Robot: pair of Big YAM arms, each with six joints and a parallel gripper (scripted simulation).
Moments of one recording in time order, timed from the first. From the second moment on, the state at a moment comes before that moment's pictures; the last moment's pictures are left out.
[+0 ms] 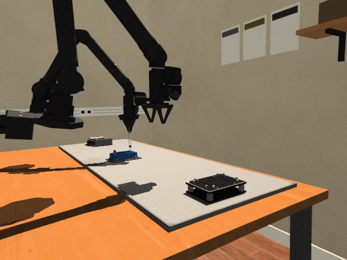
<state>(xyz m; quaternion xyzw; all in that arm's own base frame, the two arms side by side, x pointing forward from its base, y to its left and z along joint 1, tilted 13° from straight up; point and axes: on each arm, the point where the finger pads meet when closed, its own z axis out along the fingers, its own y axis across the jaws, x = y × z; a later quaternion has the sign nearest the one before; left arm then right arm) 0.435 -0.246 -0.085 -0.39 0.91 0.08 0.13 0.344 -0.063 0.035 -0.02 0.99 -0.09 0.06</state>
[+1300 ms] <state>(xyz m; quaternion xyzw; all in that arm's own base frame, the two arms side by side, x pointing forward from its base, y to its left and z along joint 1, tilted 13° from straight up) 0.437 -0.236 -0.088 -0.39 0.91 0.08 0.13 0.344 -0.063 0.035 -0.02 0.99 -0.09 0.06</state>
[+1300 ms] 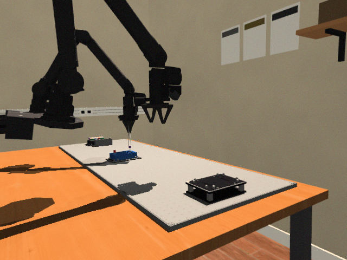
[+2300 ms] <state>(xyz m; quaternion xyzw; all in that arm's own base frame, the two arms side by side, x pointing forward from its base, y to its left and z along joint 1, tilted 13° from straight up) 0.438 -0.238 -0.089 -0.39 0.91 0.08 0.13 0.344 -0.063 0.035 -0.02 0.99 -0.09 0.06</state>
